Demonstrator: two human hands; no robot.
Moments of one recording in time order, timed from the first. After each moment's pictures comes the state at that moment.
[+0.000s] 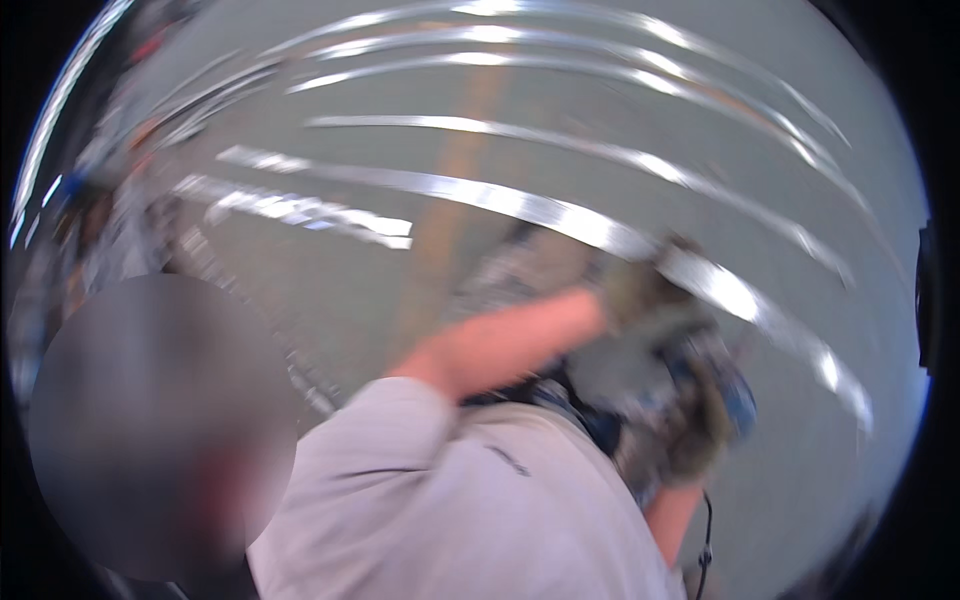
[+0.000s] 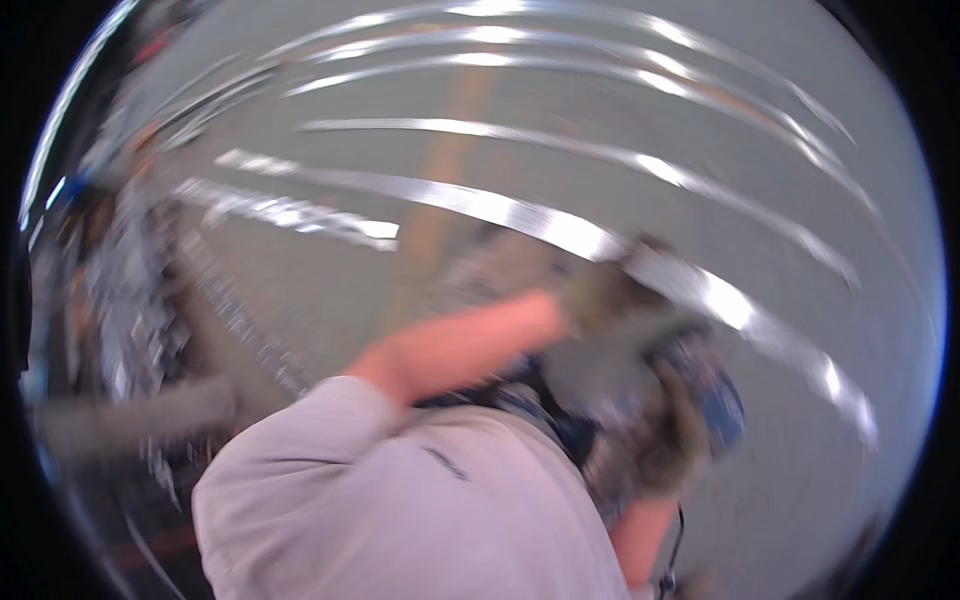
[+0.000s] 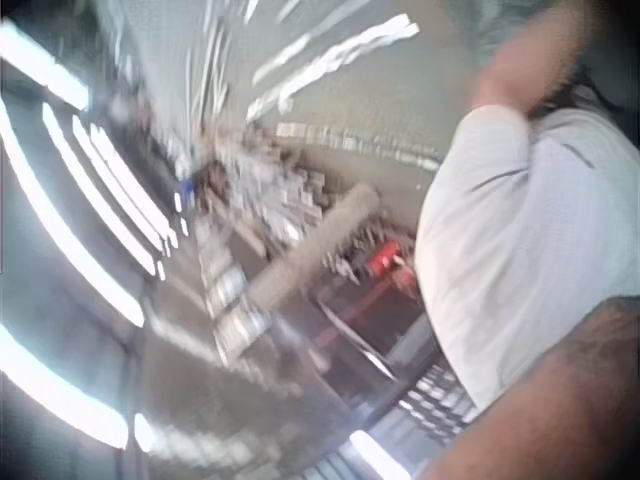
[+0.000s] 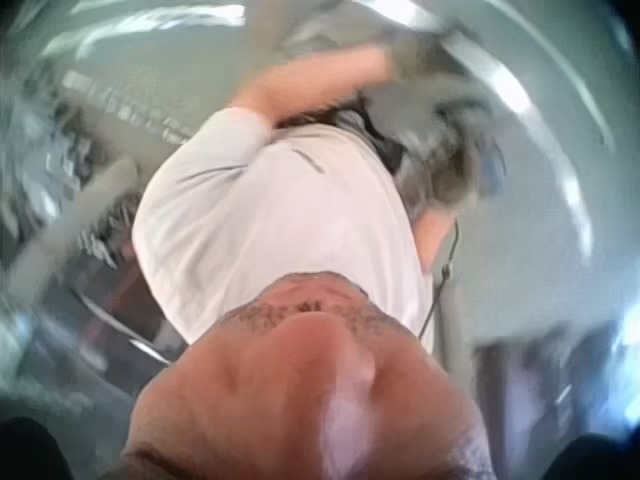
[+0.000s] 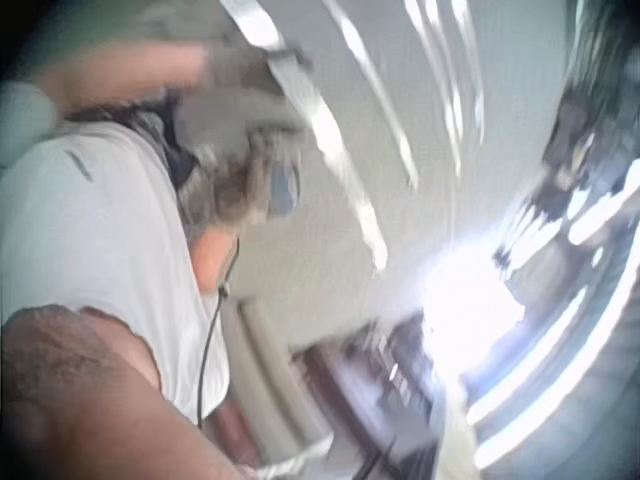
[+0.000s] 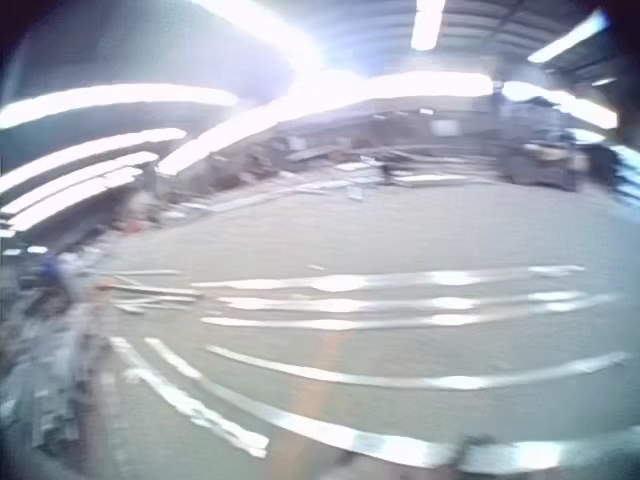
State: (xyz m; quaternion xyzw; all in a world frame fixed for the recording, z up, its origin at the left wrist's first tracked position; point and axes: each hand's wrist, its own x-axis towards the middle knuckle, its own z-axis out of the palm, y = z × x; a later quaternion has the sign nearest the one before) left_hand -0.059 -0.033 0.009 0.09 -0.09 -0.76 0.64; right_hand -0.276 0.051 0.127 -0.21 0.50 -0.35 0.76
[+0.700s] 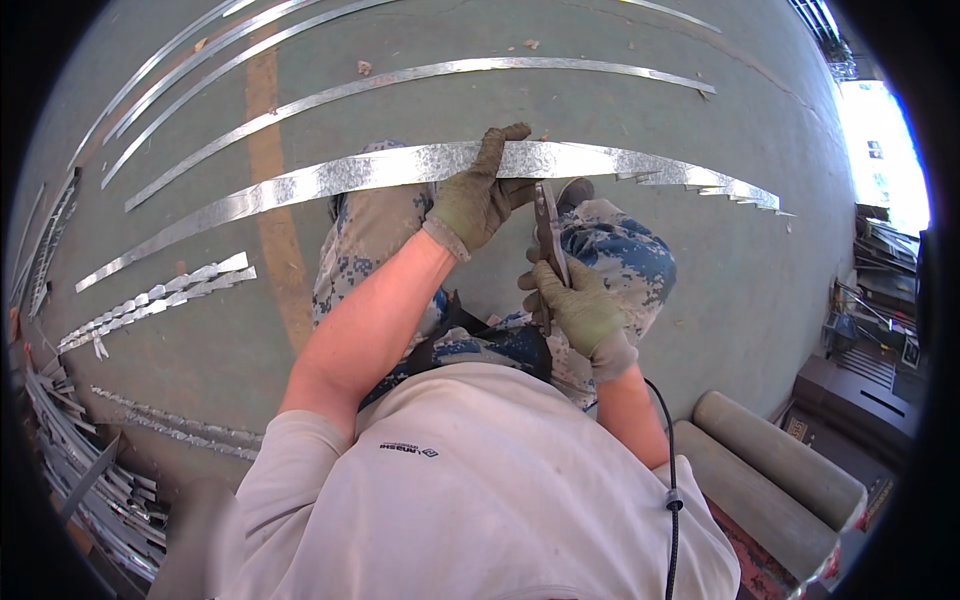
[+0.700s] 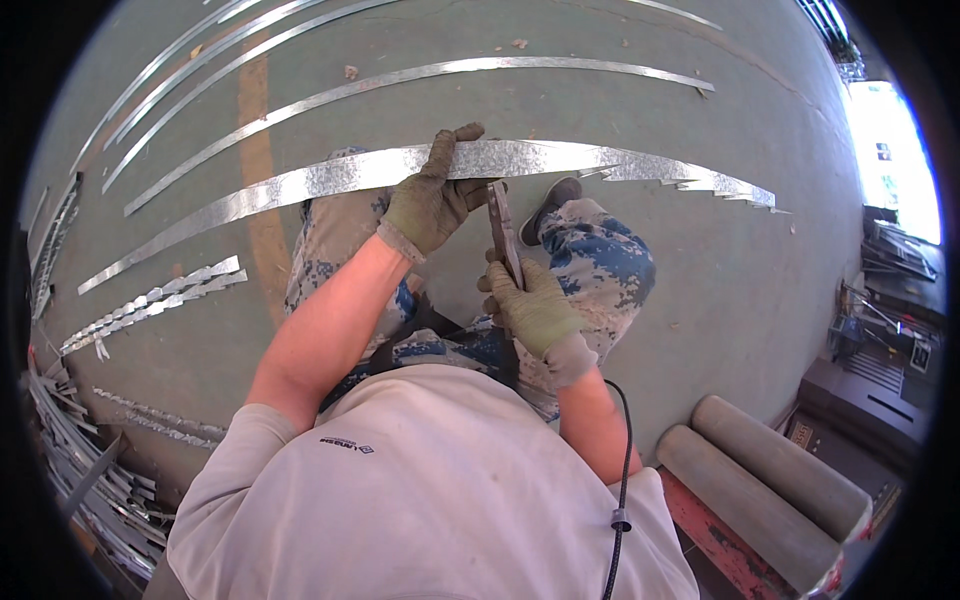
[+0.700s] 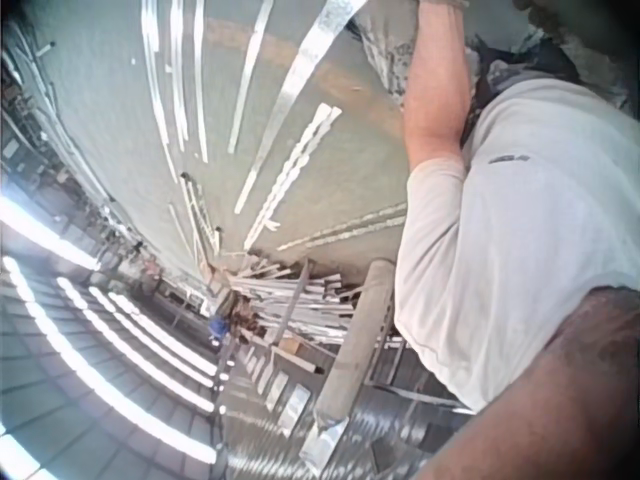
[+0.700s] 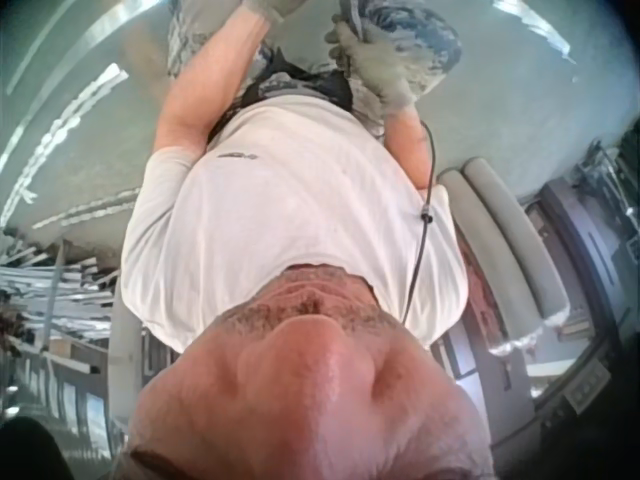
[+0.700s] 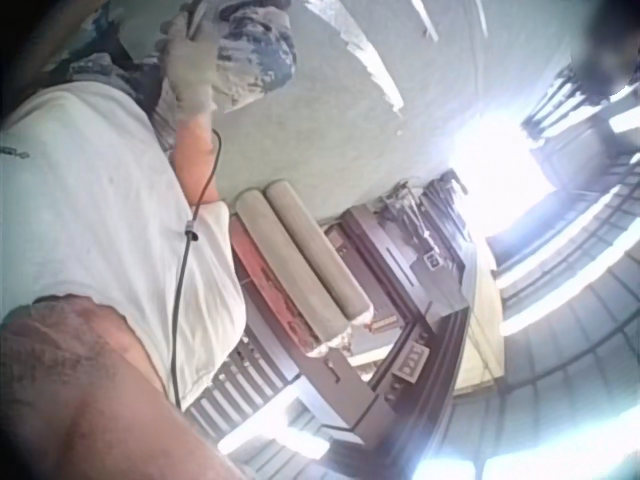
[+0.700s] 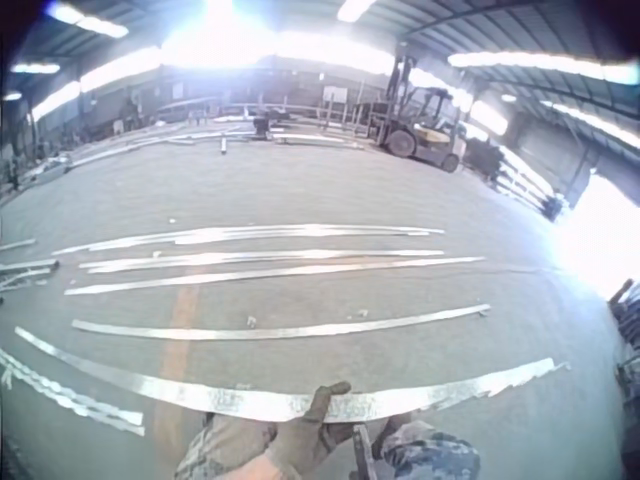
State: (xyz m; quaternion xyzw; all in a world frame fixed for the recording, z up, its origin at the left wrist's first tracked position) left_hand -0.051 -0.035 0.035 0.21 -0.09 -0.77 0.60; right_hand -0.231 0.045 0.117 -0.40 0.62 -0.16 0.66
